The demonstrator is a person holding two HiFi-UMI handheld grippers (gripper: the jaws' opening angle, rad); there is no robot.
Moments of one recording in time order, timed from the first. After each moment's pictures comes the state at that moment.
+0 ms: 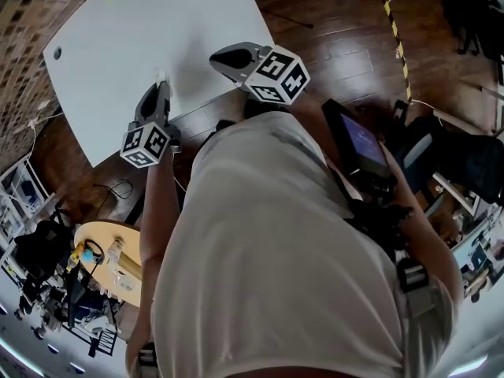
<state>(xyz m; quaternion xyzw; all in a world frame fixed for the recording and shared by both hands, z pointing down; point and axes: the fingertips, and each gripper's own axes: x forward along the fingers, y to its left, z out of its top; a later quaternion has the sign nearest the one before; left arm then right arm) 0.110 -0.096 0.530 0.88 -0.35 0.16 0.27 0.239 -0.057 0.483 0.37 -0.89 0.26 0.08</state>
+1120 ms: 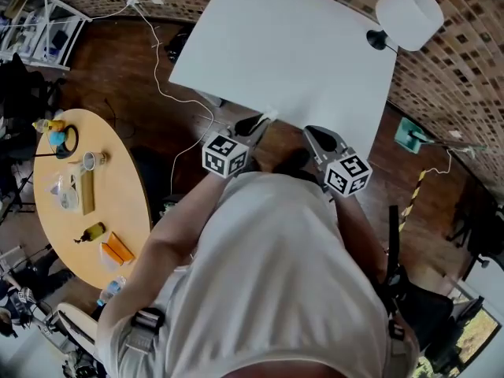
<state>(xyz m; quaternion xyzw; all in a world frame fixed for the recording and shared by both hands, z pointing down) -0.024 0.012 0.507 0.89 -0.38 0.08 0.25 0.077 0.026 0.470 0.30 -0.92 0.23 0.11</state>
